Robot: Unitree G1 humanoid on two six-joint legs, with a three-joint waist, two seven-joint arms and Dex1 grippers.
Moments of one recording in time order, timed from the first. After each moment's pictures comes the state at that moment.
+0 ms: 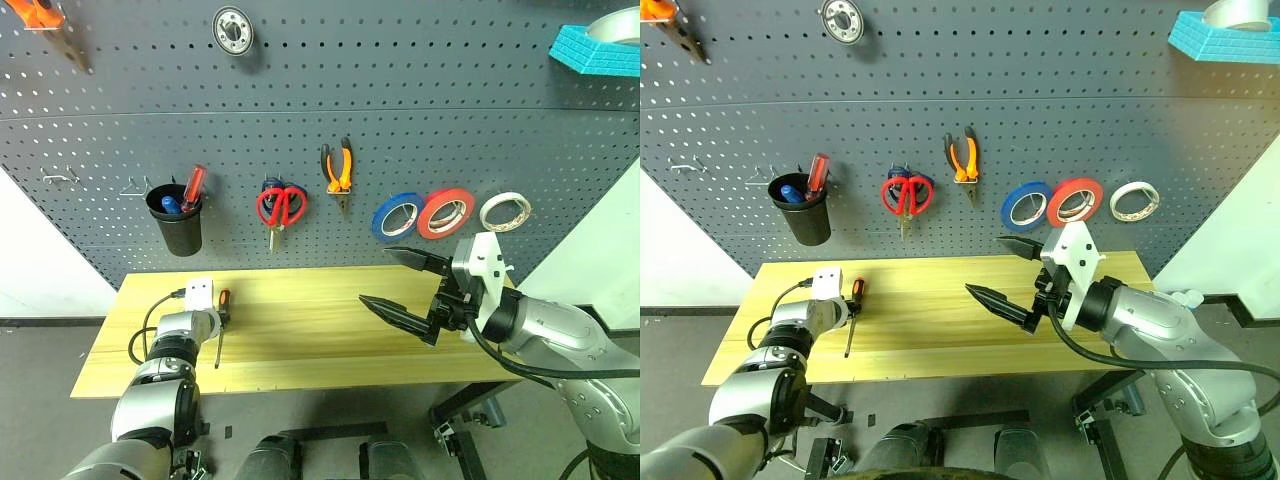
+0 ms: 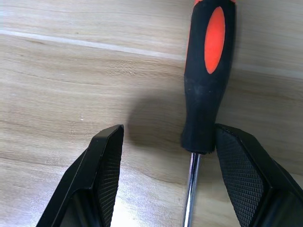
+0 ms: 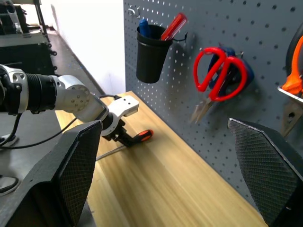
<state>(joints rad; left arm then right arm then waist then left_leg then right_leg) -0.63 0.28 0.25 0.99 -0.10 0.60 -0.02 -0.08 -0.68 -0.12 -0.73 0.75 0.67 0.63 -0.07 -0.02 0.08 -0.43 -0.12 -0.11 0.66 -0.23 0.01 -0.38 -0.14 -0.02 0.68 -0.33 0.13</state>
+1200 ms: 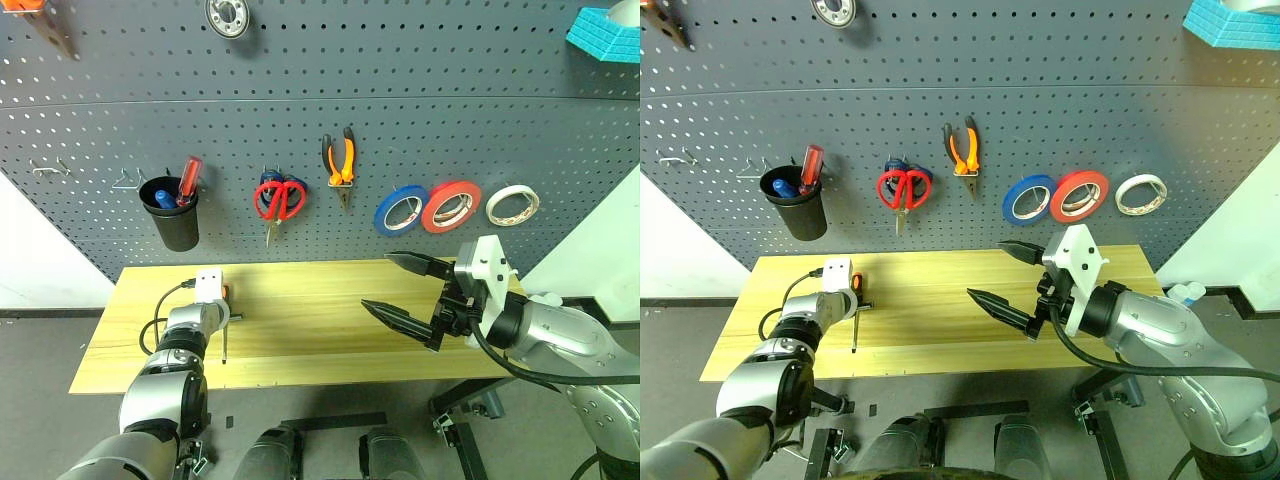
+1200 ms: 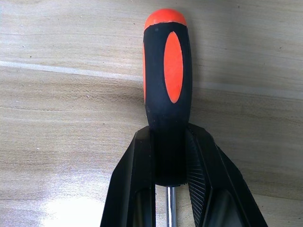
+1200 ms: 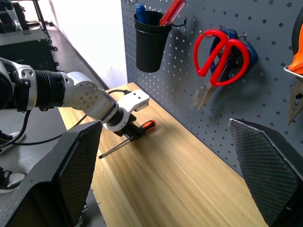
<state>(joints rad) -0.67 0.25 0.23 1.01 -0.10 0.55 -0.04 -0.06 -0.71 -0.13 -0.76 0.79 0.69 0.60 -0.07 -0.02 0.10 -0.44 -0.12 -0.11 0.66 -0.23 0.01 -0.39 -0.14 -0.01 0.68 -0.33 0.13</state>
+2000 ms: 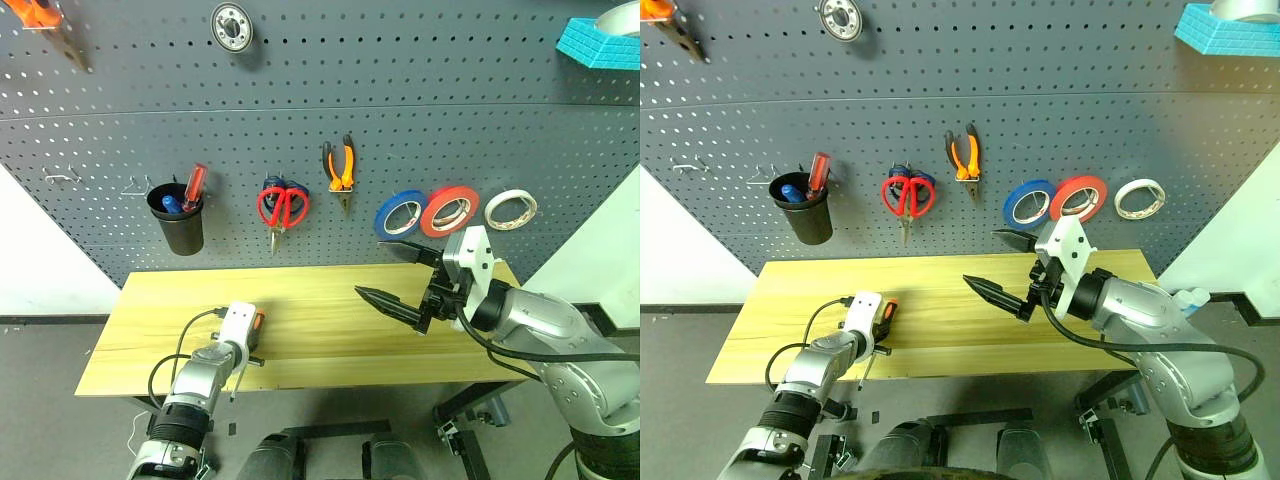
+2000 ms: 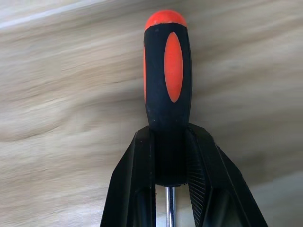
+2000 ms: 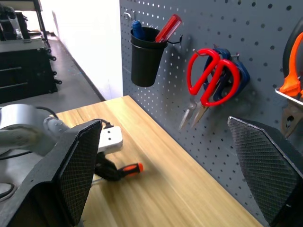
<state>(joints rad) -0.19 0.22 -0.09 0.29 -0.03 0.63 -0.26 -0.15 -0.65 -0.04 -0.60 0.65 0.56 0.67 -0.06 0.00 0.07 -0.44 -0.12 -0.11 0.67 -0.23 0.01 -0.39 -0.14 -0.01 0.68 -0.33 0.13</state>
